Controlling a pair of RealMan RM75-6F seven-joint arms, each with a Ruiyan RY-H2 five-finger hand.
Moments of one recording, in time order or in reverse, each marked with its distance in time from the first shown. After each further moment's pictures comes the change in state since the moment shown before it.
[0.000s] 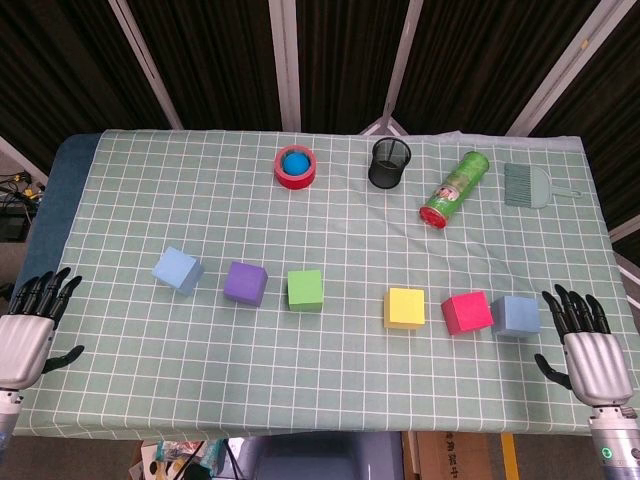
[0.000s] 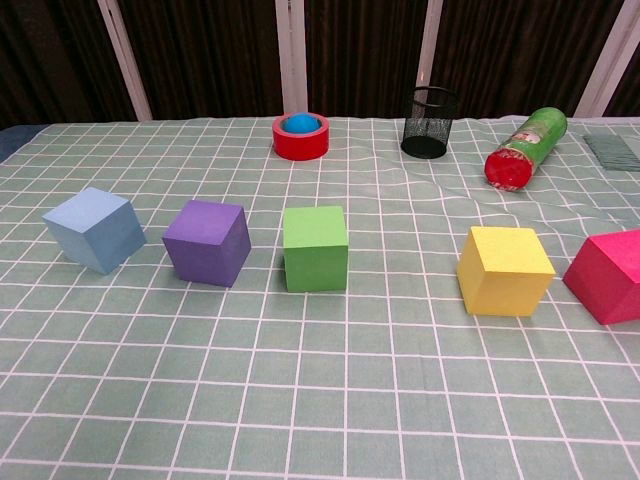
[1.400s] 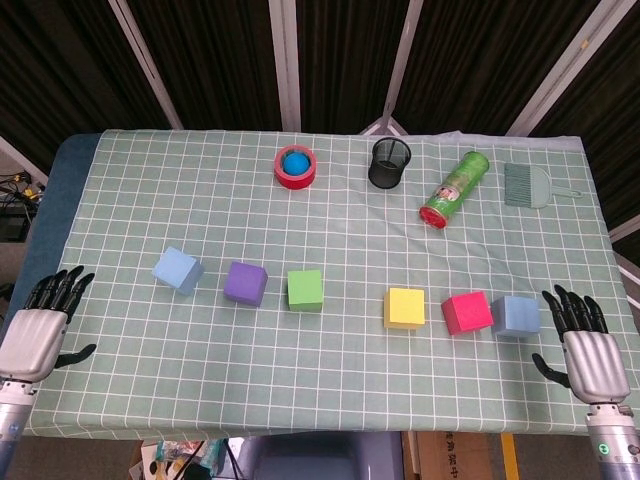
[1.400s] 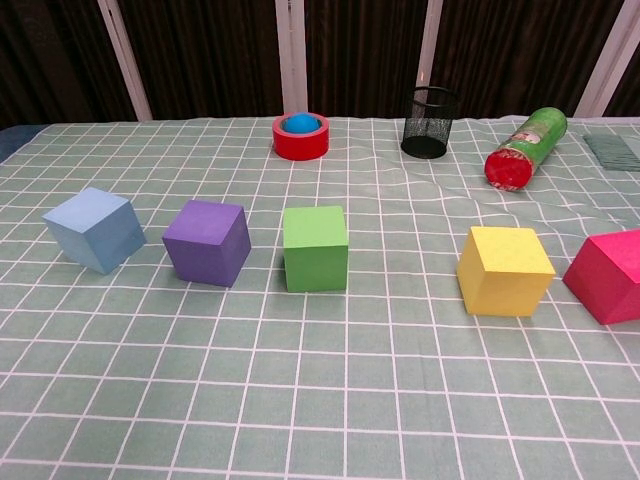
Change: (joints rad) left arm -0.038 0.021 -0.016 -0.111 -0.067 -0.080 0.048; right arm 0.007 -0.011 0.011 -0.010 0.047 -0.033 0.029
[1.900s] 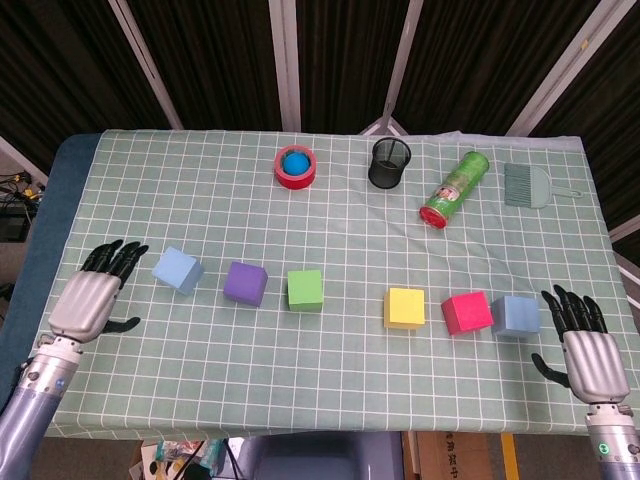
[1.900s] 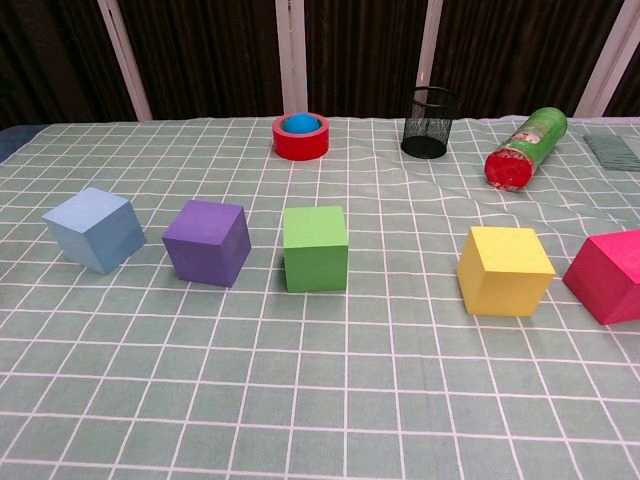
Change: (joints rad) left arm -0.218 0.050 -0.128 -0.217 -0.228 -0.248 0.219; right arm -0.001 0.005 -0.003 0.000 -0.005 0.002 0.007
